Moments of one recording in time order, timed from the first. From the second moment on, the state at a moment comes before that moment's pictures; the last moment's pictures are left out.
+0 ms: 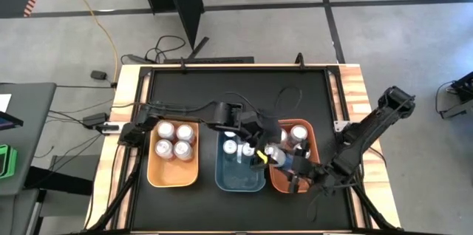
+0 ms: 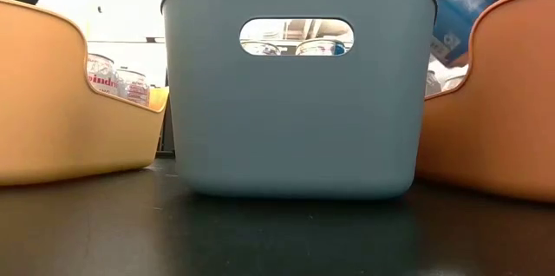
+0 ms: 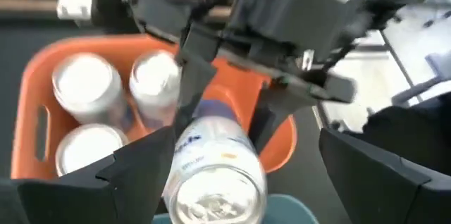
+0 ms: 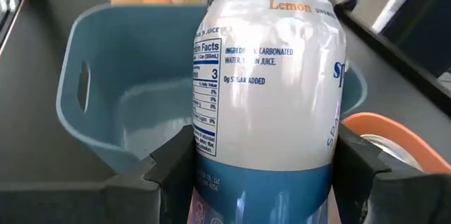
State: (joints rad) left arm -0.13 2.14 2.31 -0.83 0.18 -0.11; right arm 0.79 1.40 0.89 -0.39 1.01 0.68
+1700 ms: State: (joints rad) left arm -0.13 2.10 2.07 -0.61 0.10 -0.07; right arm 0.91 1.62 0.76 -0.09 1.54 0.87
